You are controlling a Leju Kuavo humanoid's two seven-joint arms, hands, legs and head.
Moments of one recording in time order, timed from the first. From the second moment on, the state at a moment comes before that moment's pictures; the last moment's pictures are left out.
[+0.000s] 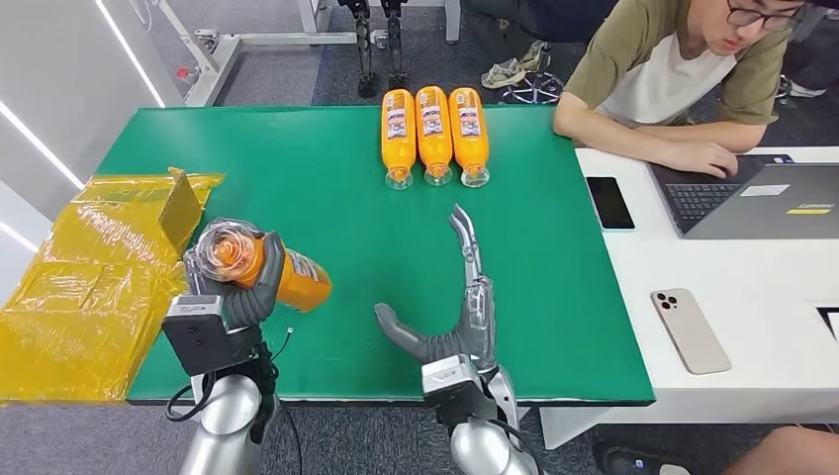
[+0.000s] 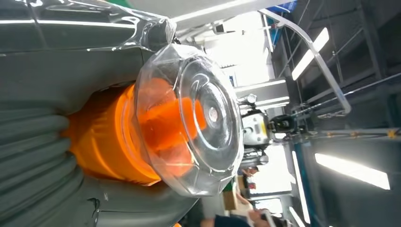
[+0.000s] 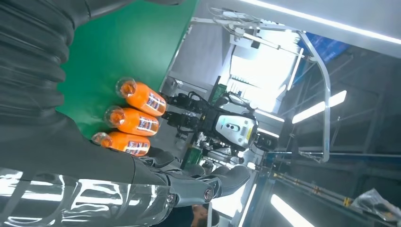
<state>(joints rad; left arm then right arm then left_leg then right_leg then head) -0.17 -0.23 -0.27 -1.24 -0.50 0.41 -0.42 -0.20 0.14 0.64 -1.42 0.42 -0.58 -0.51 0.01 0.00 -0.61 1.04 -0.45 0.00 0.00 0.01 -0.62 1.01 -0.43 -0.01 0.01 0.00</state>
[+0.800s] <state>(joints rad) -0.30 0.08 -0.20 -1.04 -1.25 0.51 -0.08 -0.09 0.11 0.64 -1.55 0.34 -0.63 -0.56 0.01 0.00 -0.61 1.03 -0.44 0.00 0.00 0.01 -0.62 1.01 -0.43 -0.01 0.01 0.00</state>
